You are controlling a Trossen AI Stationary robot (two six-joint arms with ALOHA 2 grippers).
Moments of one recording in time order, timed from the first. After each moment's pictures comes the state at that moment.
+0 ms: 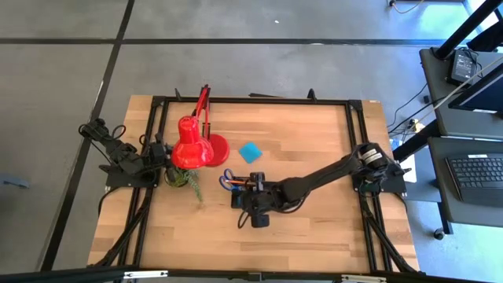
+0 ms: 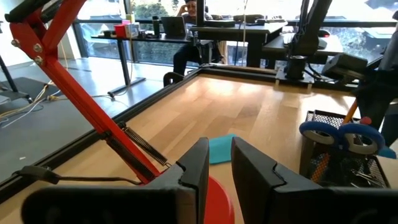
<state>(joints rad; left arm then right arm) -0.63 0.01 0.15 -0.37 -1.07 -0.22 0.35 2.02 1.52 -0.48 0.36 0.10</state>
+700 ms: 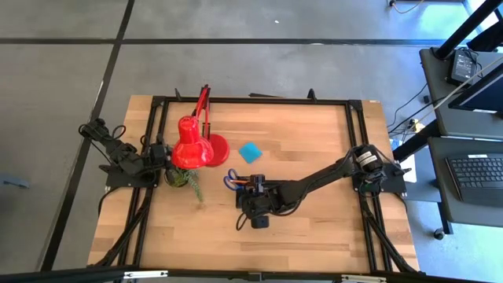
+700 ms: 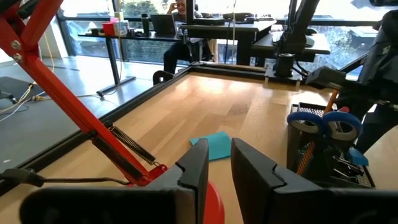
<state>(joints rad) -0.63 0.01 0.15 -0.38 -1.02 -0.23 0.35 2.07 1.52 -0.49 0.36 0.13</state>
